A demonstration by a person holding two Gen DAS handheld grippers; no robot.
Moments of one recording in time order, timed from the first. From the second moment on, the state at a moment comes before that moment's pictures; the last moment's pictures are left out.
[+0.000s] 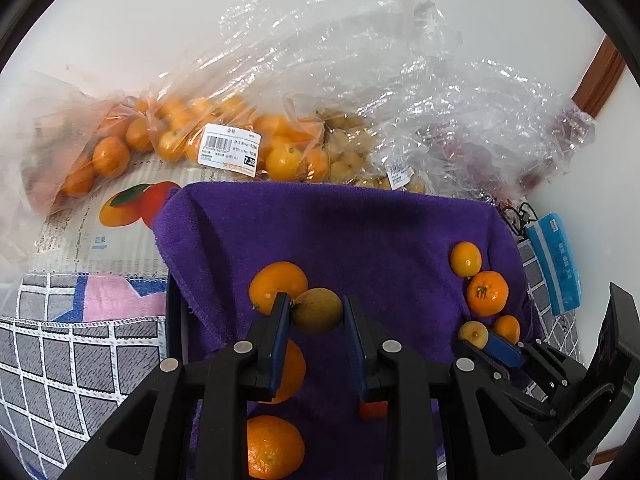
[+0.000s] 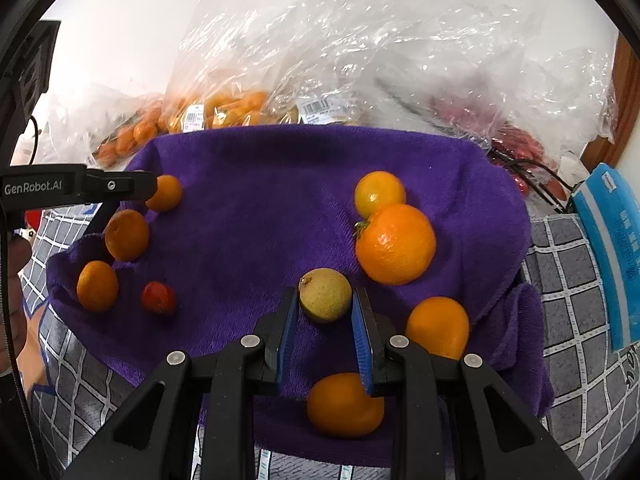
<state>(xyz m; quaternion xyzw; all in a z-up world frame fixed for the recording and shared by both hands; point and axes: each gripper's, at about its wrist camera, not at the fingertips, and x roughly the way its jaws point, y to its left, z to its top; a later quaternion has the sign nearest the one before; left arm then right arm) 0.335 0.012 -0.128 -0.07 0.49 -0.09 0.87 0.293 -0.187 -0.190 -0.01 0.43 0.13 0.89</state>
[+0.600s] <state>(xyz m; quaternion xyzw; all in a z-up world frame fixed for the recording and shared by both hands) 0.340 -0.009 -0.141 -0.04 0.50 -0.10 0.86 0.296 -0.178 -0.197 -0.03 0.42 0.13 0.90</state>
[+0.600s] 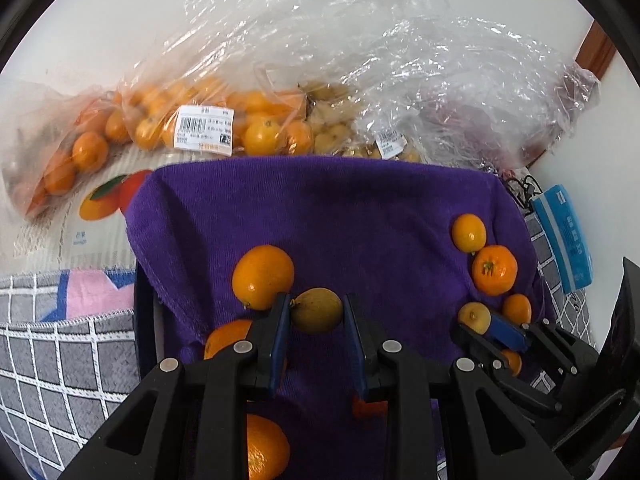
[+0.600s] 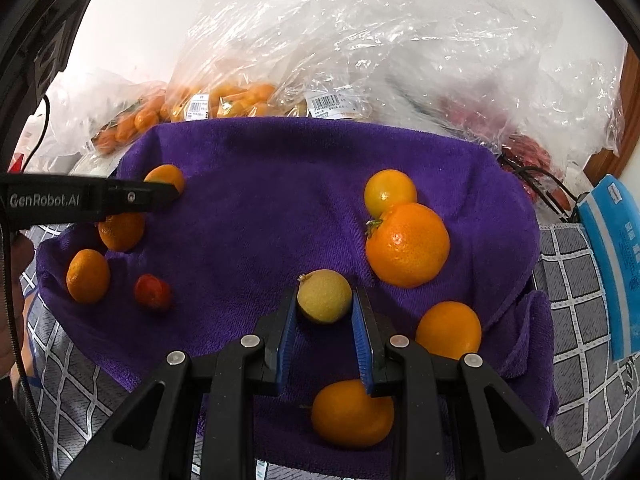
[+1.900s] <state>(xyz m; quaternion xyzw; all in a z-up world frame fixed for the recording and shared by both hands) 0.323 0.006 -0.109 -0.05 0.48 -0.08 0.87 0.283 -0.185 -0.170 -0.02 0.41 0.11 0.91</state>
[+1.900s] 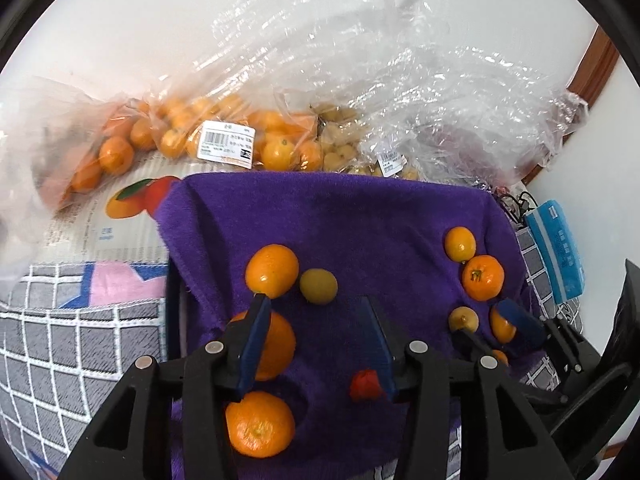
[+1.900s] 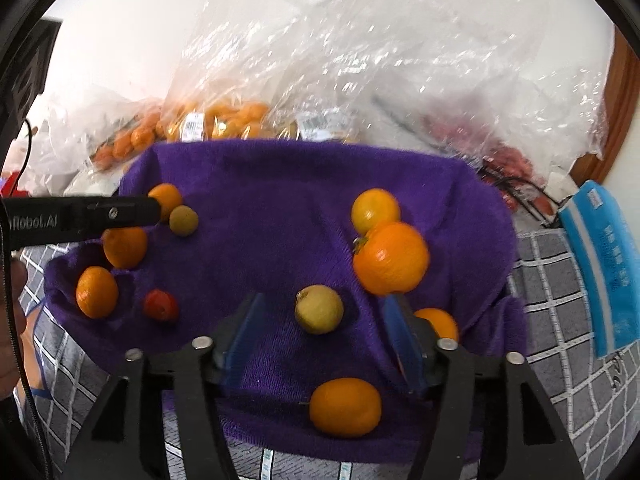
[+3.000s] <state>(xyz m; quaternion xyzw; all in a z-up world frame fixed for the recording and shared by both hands) 0.094 0.015 -0.004 -0.03 0.34 -0.05 0.94 0.089 -0.210 -0.043 0.01 0.31 0.03 0.95</state>
